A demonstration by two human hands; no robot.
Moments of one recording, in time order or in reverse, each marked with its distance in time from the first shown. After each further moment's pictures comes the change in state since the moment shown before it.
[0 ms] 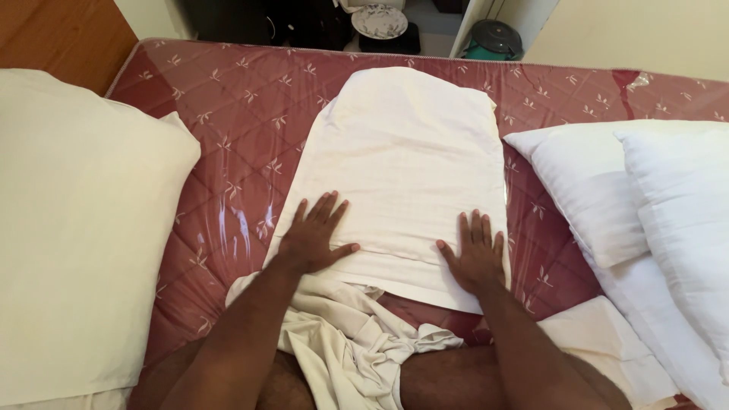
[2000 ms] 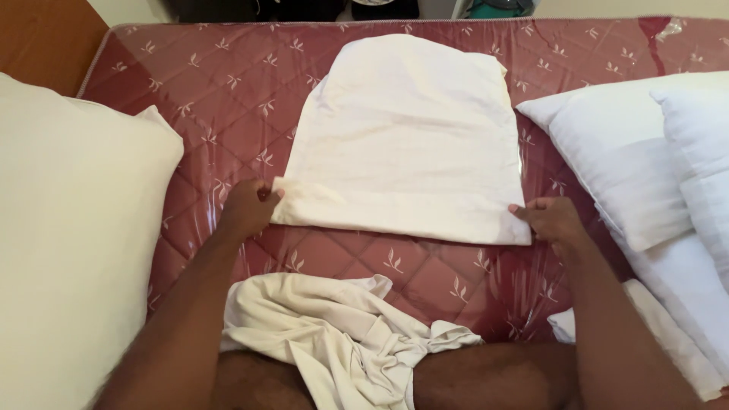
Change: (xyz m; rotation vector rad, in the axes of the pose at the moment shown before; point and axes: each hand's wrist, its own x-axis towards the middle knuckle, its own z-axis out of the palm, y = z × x) left_hand 0.004 -0.104 -0.033 -0.505 0.030 -0.671; right_hand 0.047 0.118 -0.032 0.846 -0.183 0.645
